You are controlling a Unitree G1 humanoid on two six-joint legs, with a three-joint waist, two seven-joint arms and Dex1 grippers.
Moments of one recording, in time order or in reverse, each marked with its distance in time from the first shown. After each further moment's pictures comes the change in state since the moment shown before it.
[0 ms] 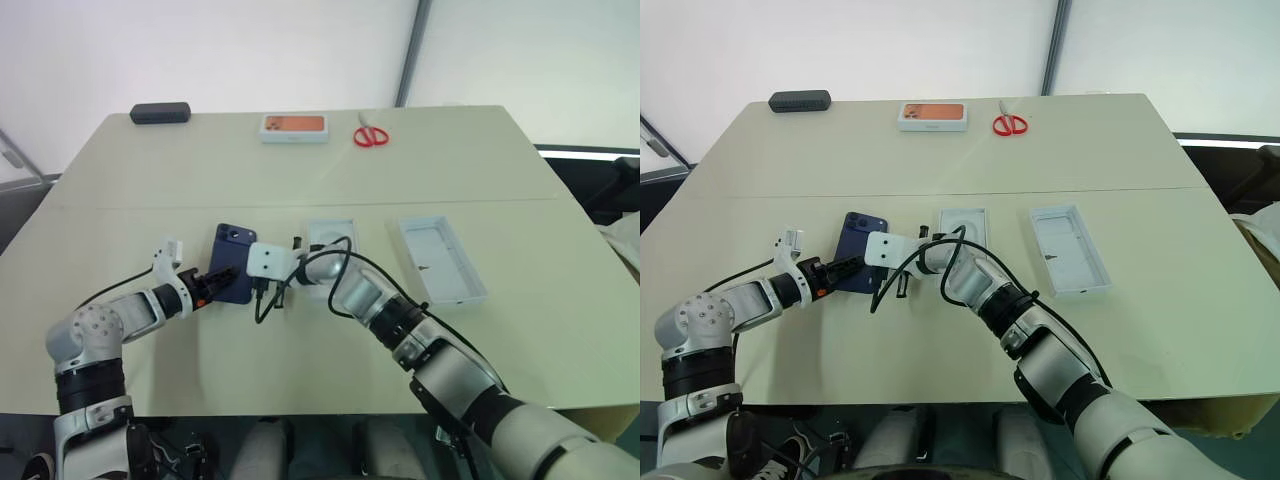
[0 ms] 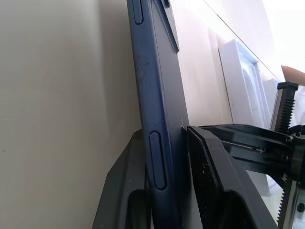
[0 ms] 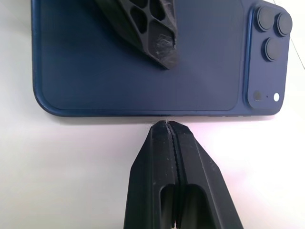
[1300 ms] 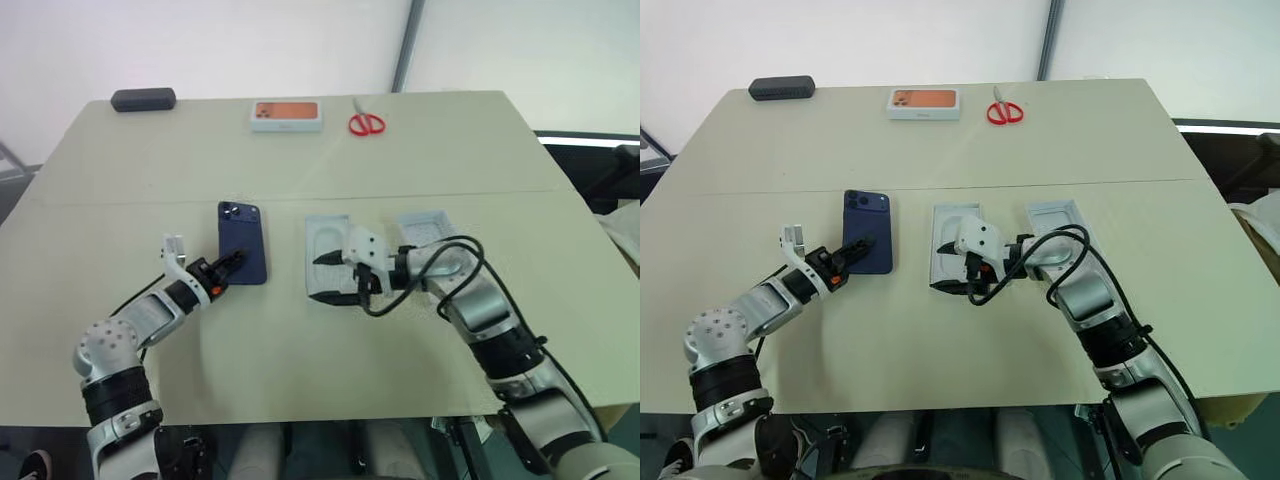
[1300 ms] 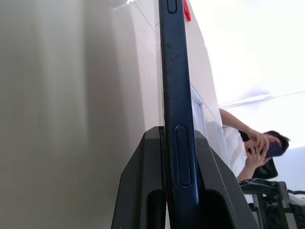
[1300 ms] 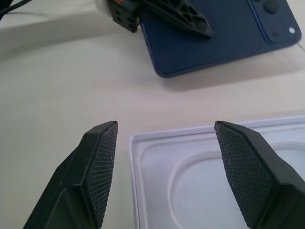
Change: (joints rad) left arm 0.001 -0.187 0.137 -0.043 -0.277 -0.044 0.164; right arm 0.307 -0.456 -0.242 -0.659 0.440 0.178 0.403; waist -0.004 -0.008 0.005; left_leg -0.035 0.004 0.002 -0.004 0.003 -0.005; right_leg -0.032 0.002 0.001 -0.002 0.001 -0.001
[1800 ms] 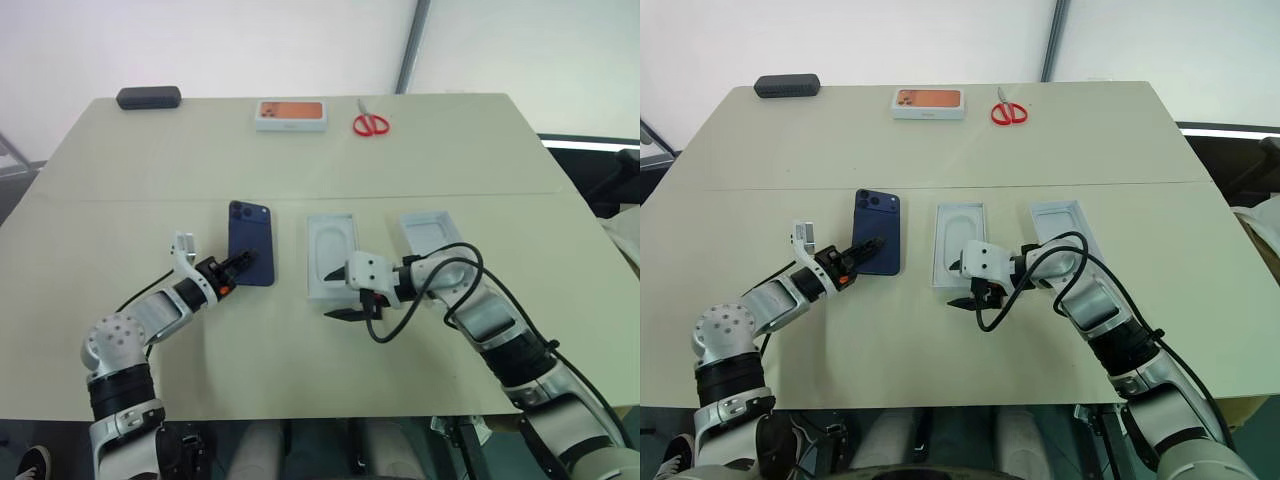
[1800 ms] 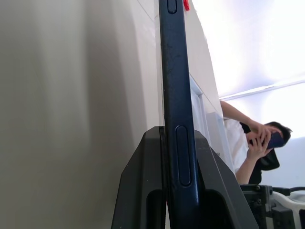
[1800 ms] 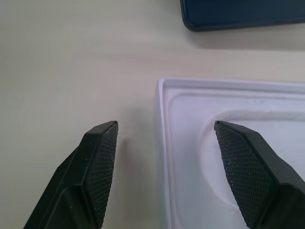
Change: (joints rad) left arm 0.001 0.014 -0.065 0.000 0.000 -0.027 0.000; right arm 0.025 -0.068 0.075 0.047 -0.122 -0.107 -0.006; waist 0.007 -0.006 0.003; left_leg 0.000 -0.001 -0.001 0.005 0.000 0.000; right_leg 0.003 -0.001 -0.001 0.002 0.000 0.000
